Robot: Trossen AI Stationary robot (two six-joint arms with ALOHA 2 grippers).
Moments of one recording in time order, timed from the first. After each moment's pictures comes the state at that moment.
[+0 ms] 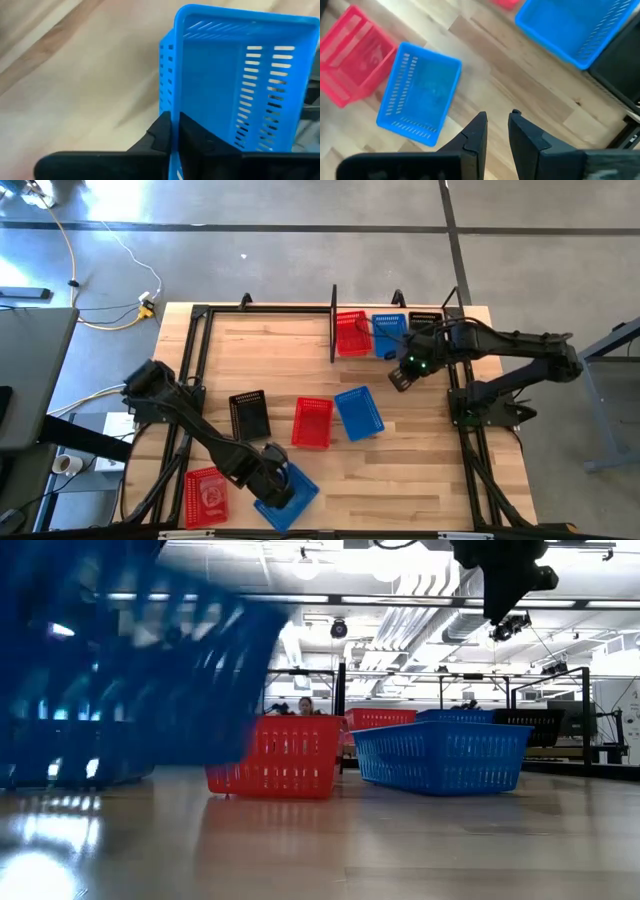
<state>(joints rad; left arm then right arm) -0.55 1.80 1.29 -0.74 -0.12 -1.51 -0.04 1.23 1.29 -1.30 0.16 0.81</state>
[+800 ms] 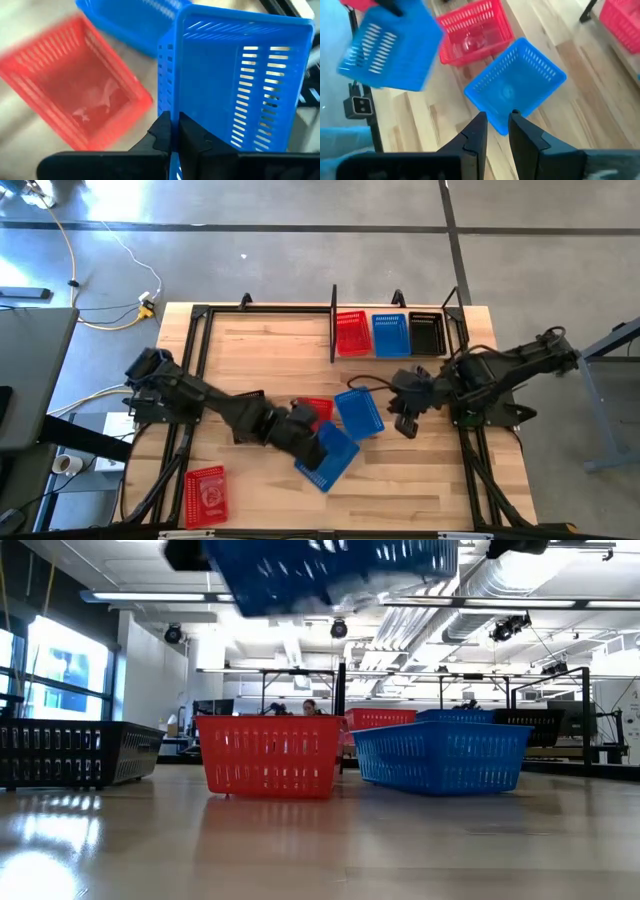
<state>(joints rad) -0.29 1.75 1.51 -0.77 -0.31 -1.15 0.35 1.23 1.29 -1.05 0.21 0.70</state>
